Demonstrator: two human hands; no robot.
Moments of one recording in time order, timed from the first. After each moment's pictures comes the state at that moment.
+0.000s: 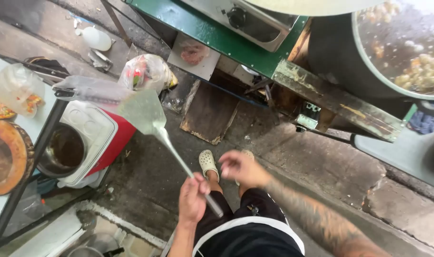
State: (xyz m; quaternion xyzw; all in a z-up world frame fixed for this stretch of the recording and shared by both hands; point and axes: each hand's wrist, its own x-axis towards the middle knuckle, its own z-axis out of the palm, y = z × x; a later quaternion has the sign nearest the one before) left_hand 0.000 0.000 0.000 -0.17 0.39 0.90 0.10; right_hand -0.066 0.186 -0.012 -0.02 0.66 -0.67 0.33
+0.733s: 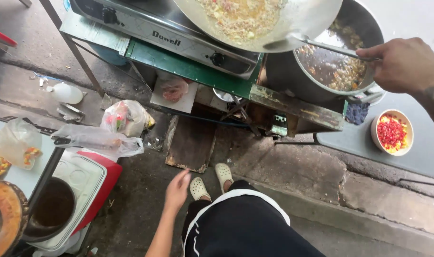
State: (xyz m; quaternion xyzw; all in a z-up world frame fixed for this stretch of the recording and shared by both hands) left_hand -0.086 -0.101 -0.003 -0.05 0.79 0.55 0.27; right_hand -0.183 0.343 0.323 0.17 0.96 0.14 0.17
